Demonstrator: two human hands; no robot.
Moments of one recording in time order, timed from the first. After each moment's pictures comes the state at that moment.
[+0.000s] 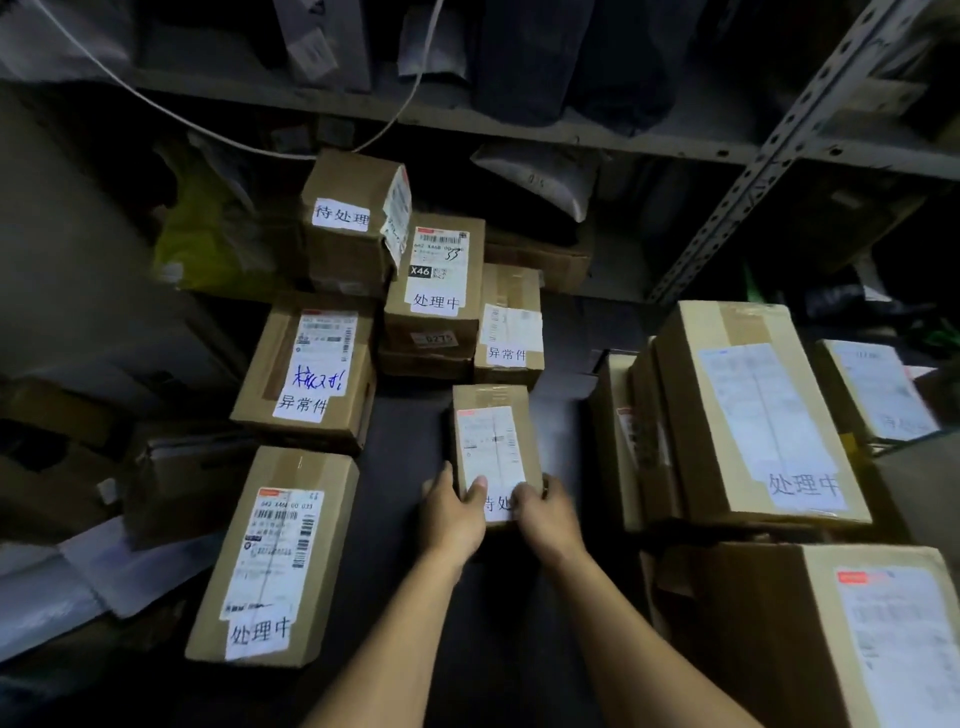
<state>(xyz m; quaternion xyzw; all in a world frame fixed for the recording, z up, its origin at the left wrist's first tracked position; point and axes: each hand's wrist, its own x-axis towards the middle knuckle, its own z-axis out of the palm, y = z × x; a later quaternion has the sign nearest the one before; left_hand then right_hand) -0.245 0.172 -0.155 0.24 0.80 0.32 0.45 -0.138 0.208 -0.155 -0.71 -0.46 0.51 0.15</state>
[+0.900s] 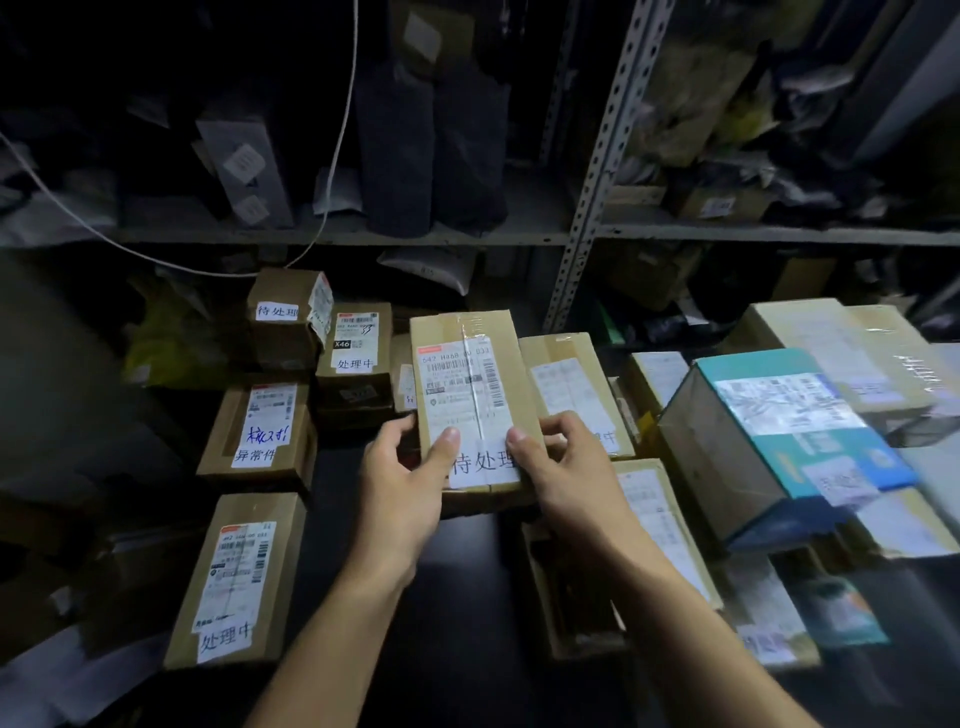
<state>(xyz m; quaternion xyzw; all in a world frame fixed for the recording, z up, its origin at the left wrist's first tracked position) -0.178 0.106 0.079 0.33 0.63 0.57 0.40 -0.029 0.134 0.097 -0.59 -0.54 0.48 0.37</state>
